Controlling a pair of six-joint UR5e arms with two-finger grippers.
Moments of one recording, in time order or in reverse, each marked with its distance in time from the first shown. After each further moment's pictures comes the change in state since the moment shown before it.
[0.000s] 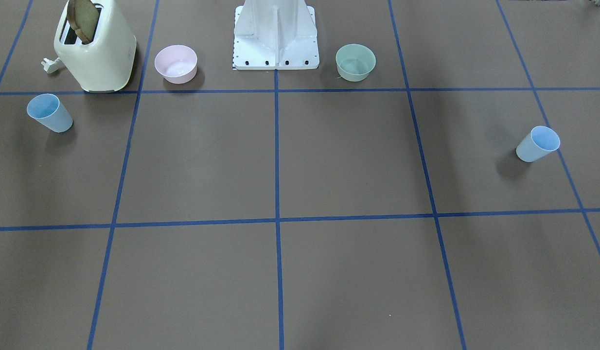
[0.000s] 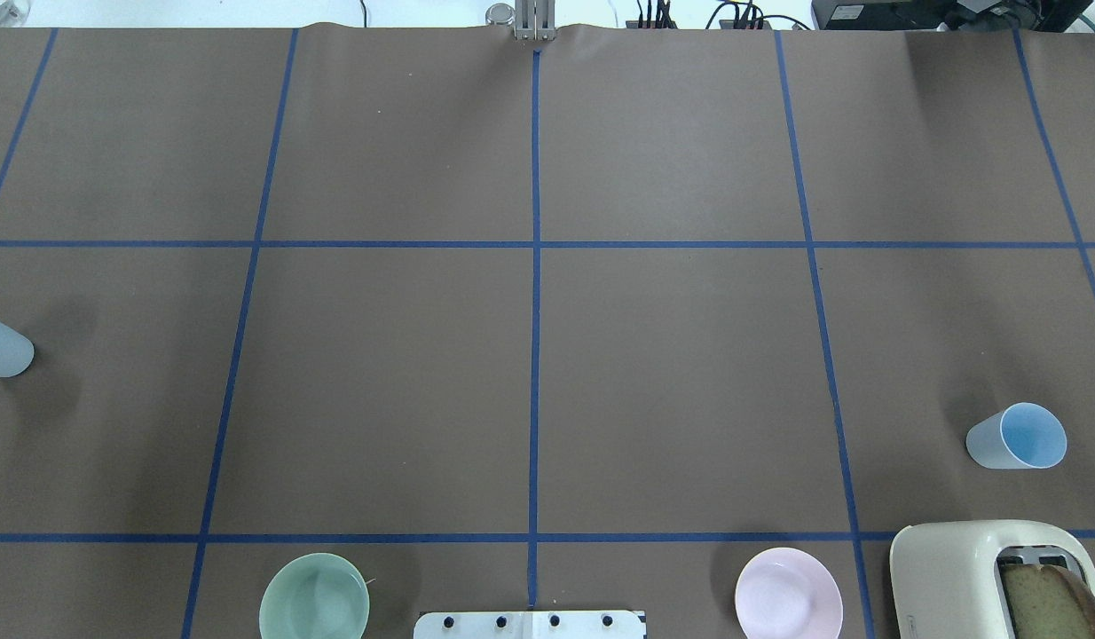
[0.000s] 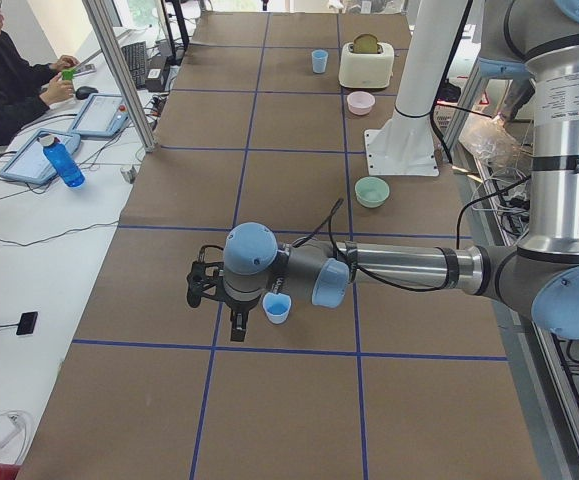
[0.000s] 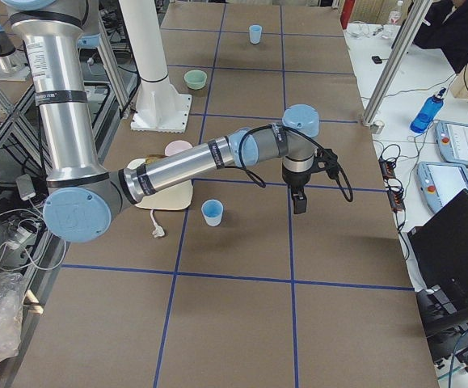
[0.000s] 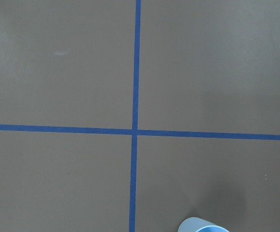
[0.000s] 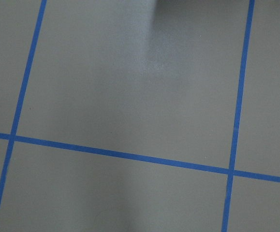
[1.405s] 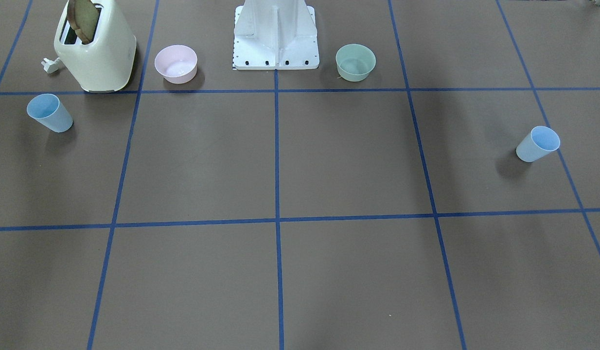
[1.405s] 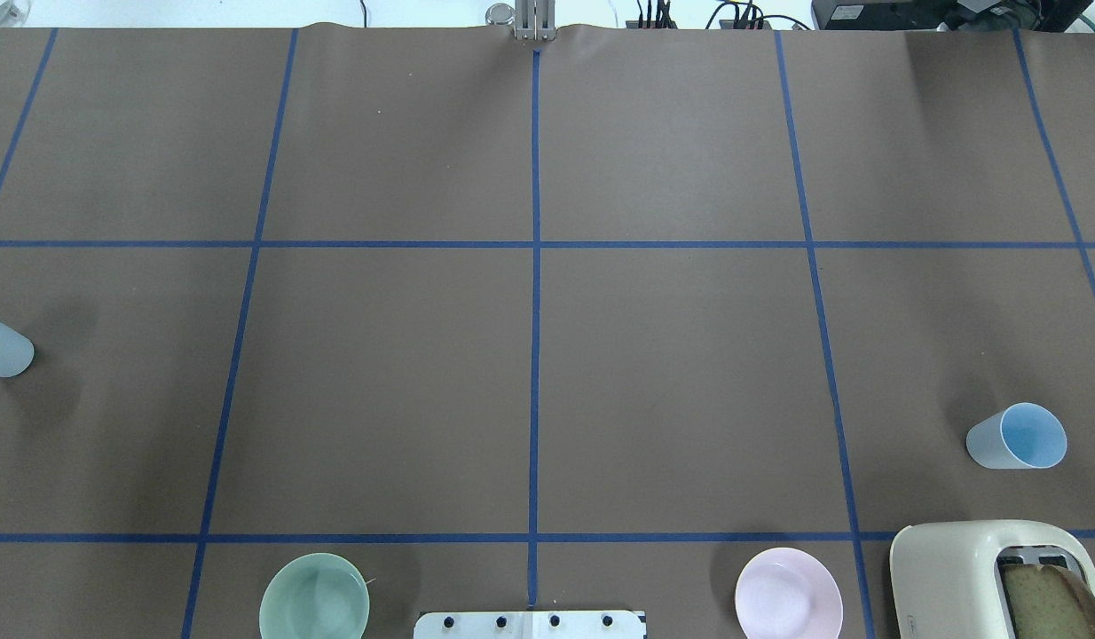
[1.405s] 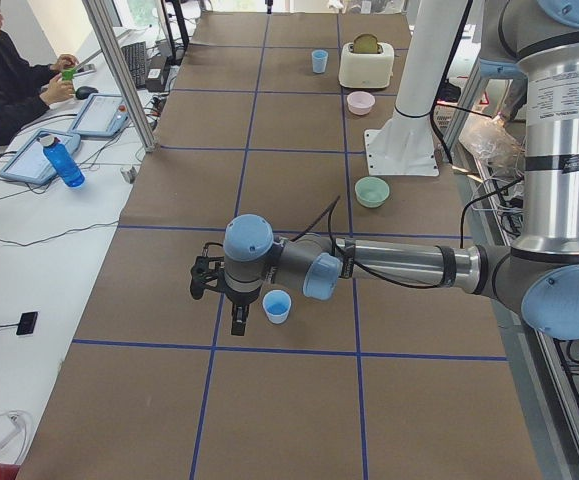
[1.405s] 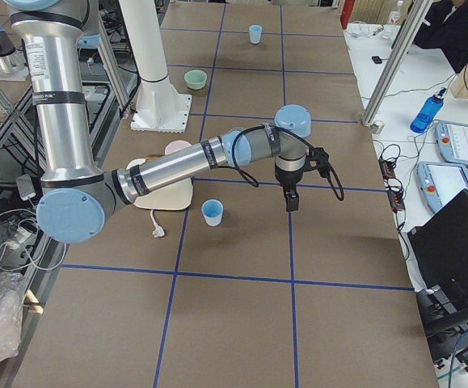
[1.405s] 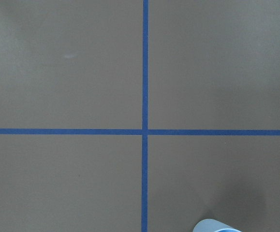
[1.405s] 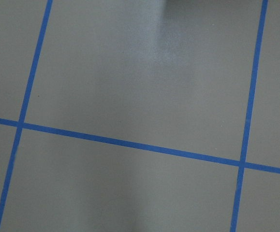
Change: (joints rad) left arm 0.124 0.007 0.003 -0.074 0.080 -0.090; right arm -0.023 -0.043 0.048 0.004 0.022 0.002
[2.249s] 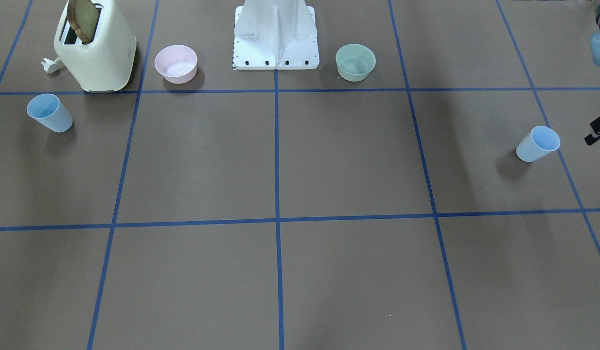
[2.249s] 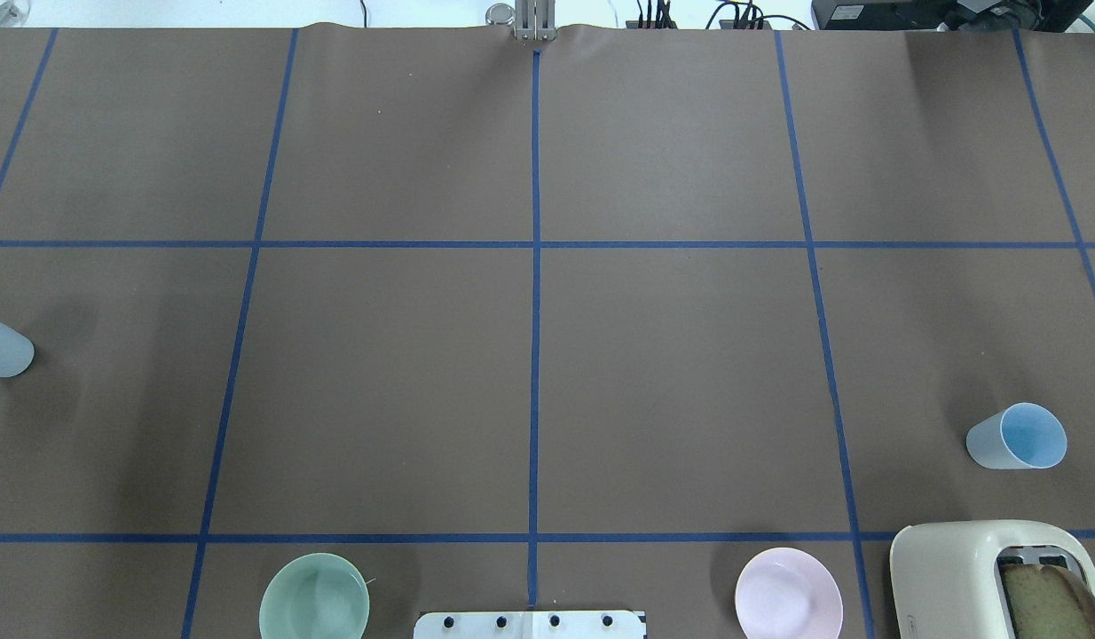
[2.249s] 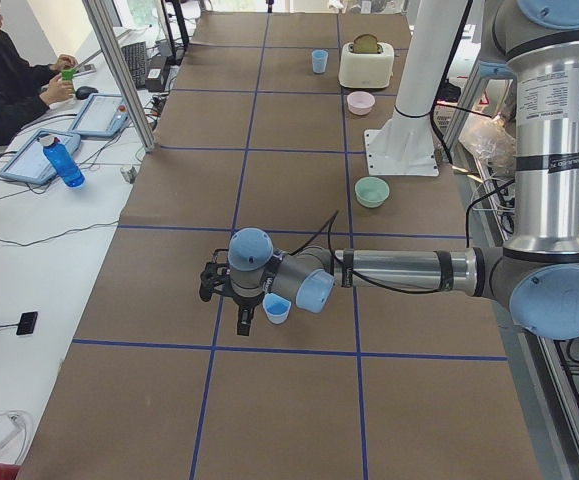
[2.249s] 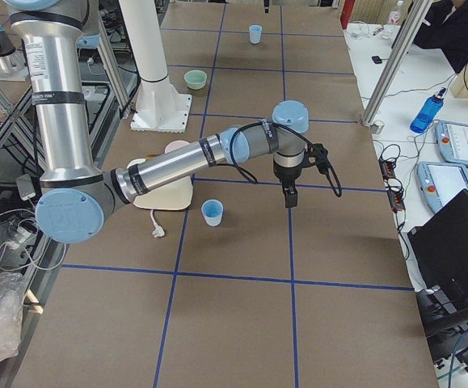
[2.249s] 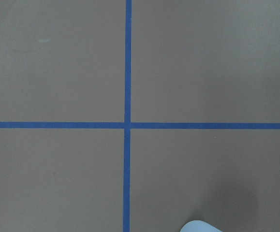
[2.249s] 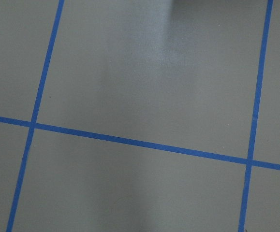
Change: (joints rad) left arm 0.100 0.004 0.075 -0.117 0.000 -0.036; right arm 0.000 -0.001 0.019 0.000 0.004 0.030
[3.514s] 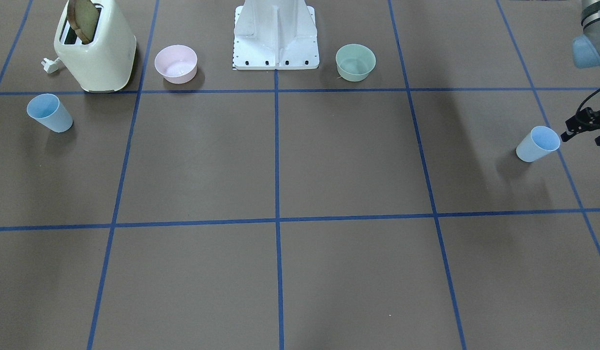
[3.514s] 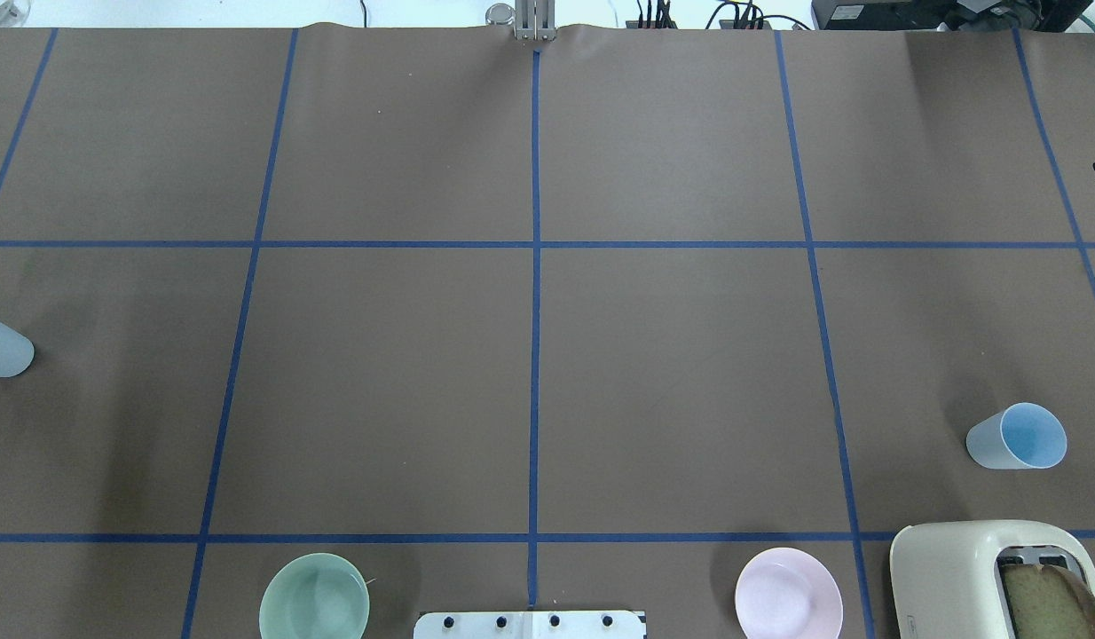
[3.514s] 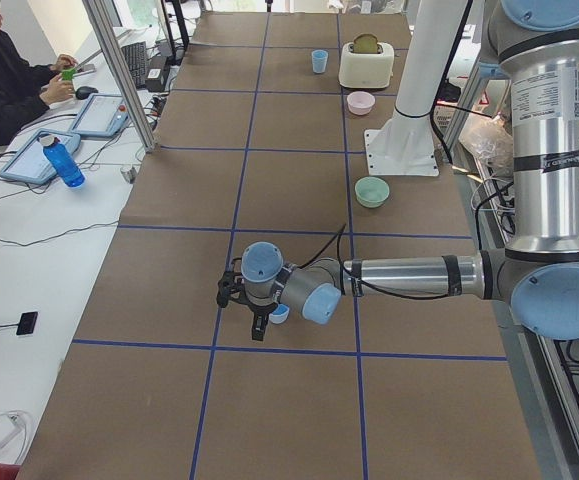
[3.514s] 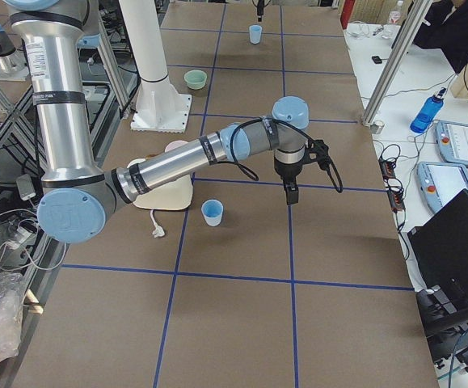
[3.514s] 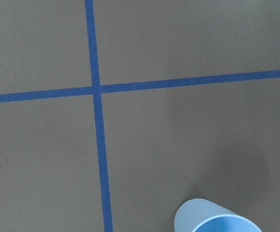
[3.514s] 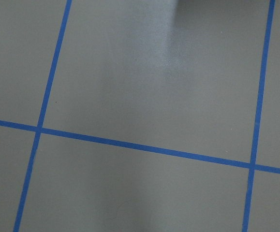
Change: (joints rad) left arm 0.087 0.044 0.038 -0.097 -0.001 -0.002; right arm 0.000 0.006 0.010 0.000 0.000 0.007
